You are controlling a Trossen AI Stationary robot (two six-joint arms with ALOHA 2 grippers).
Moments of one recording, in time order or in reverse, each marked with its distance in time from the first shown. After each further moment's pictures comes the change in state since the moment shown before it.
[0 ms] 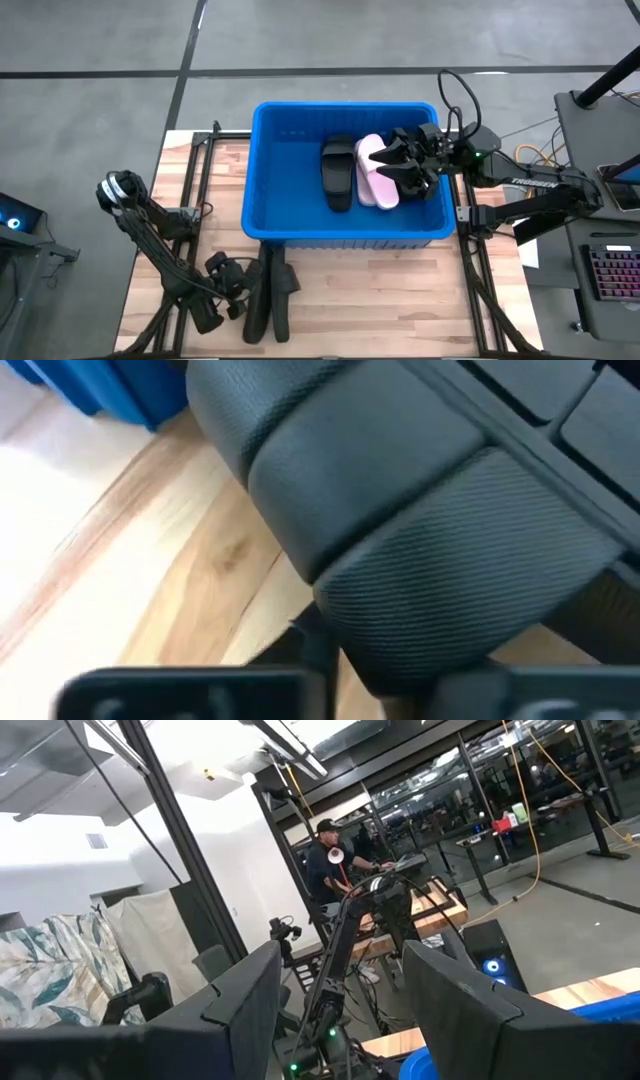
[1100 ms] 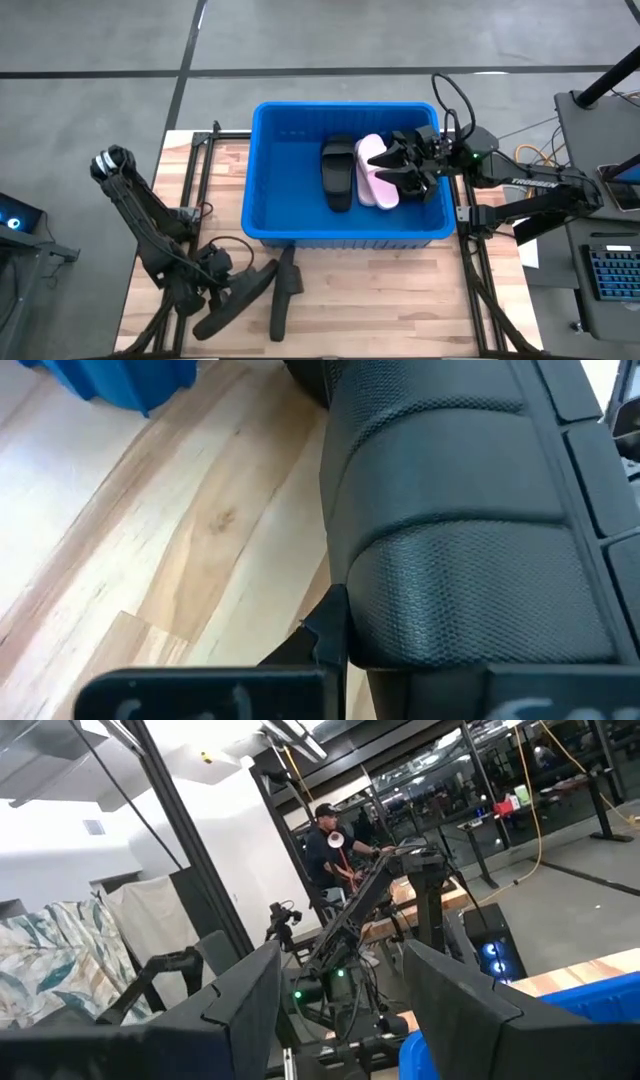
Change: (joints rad) left arm 0.000 -0.328 0.005 -0.140 0.147 0.050; right arm 0.006 0.000 0.000 -0.042 -0.012 -0.008
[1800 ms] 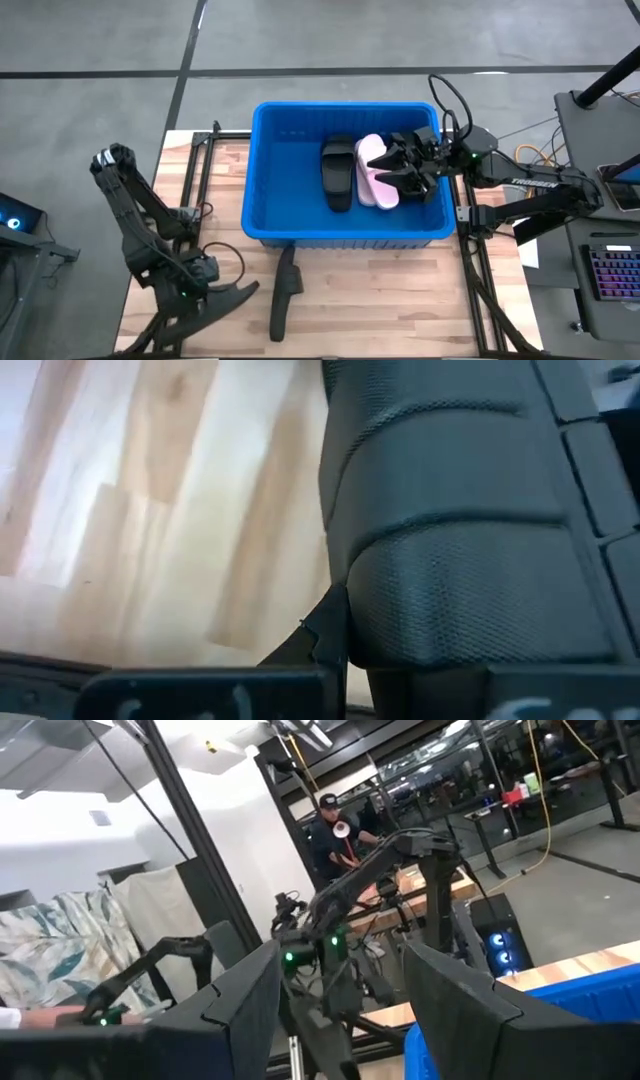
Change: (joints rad) left arm -0.045 -0.029 0.185 -0.231 0.301 0.058; right arm 0.002 0.001 0.000 -0.020 -0.028 0.000
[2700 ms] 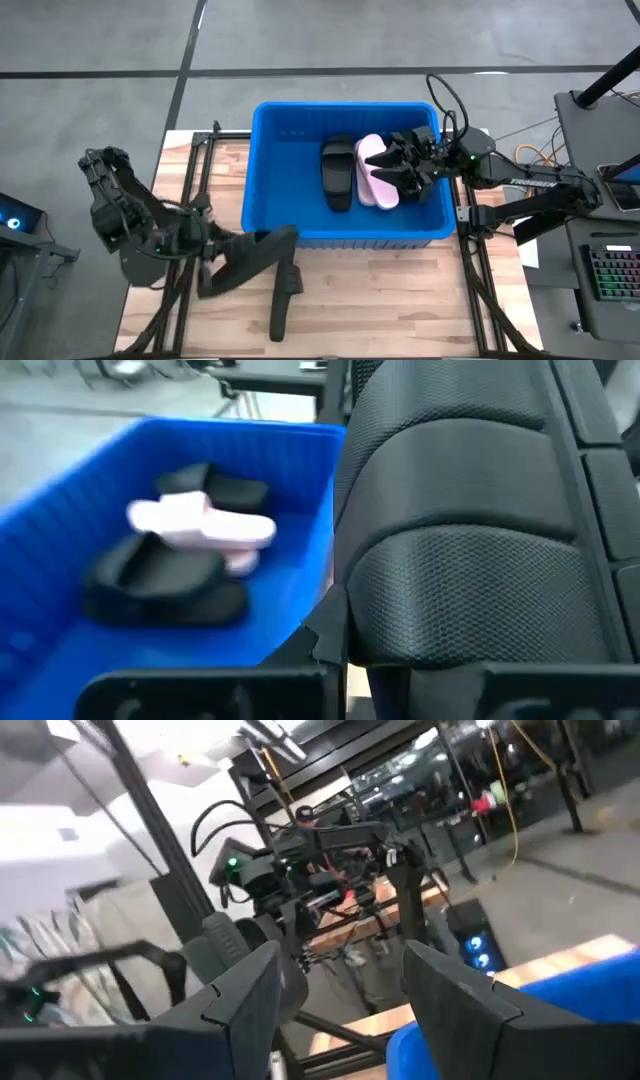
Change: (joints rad) left arm 0.191 0.027 0.546 -0.009 -0.765 0.780; right arm 0.034 0.006 0.000 0.001 0.106 -0.003
